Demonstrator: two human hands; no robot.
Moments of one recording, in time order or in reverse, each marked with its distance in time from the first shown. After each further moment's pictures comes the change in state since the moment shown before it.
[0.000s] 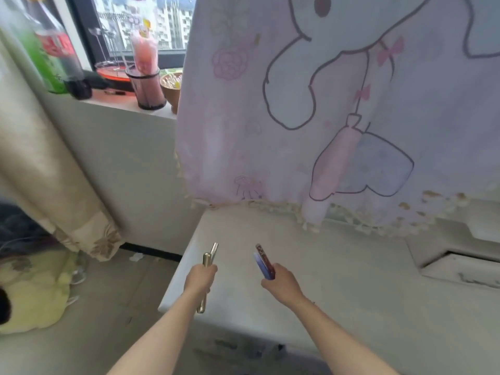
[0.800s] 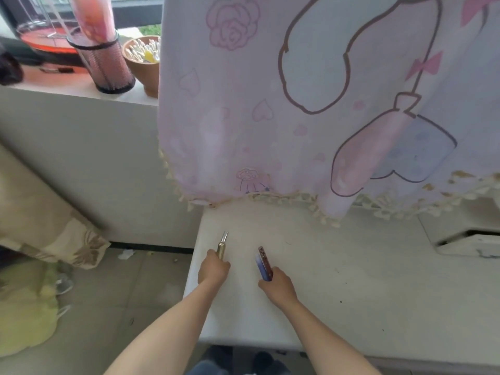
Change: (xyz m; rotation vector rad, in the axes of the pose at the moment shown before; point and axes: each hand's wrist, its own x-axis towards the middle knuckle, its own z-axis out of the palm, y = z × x) left_hand 0.091 0.033 0.007 0.418 -0.125 0.080; right_hand 0.073 -0.029 0.058 0.219 0.020 0.279
